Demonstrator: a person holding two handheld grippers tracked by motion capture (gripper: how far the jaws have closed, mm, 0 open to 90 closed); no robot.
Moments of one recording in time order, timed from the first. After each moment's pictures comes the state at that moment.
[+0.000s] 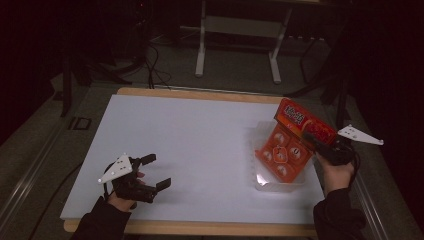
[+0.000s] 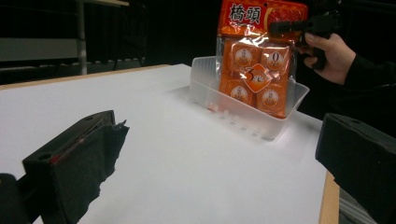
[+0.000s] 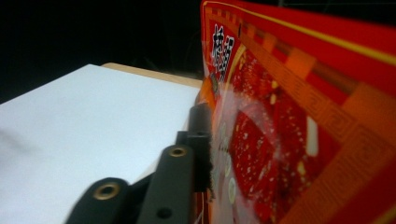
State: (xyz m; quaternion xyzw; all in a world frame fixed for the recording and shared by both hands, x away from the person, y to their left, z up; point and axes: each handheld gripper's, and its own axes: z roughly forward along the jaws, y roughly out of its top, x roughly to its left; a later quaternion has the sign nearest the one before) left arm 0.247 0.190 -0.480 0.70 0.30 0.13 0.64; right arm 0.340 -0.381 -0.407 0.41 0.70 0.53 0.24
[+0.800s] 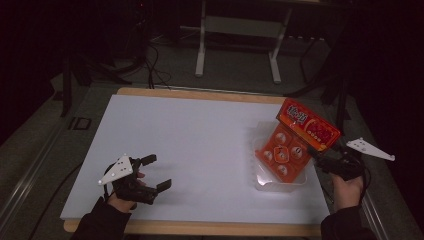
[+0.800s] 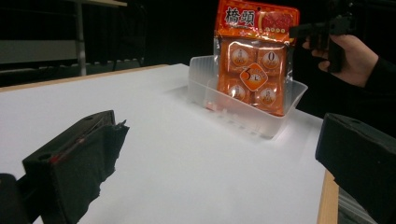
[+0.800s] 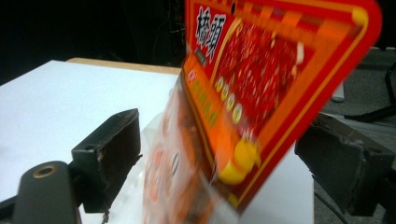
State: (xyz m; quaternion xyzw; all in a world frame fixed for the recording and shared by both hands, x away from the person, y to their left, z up) left arm 0.244 0.189 -0.478 0.70 0.29 0.14 0.63; right arm 0.303 -0.392 -0.410 0.47 0.68 0.50 0.27
